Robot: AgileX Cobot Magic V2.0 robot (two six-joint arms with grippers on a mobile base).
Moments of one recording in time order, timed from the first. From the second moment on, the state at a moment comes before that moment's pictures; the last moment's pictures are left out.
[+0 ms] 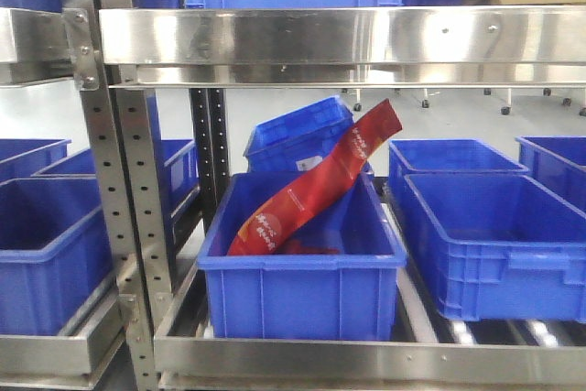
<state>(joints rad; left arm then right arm) -0.13 0.80 -1.24 -0.05 0.83 0.12 0.19 0.69 -1.07 0.10 0.72 0.00</state>
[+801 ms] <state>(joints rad) -0.13 0.80 -1.24 -0.05 0.83 0.12 0.19 0.69 -1.07 0.10 0.72 0.00</state>
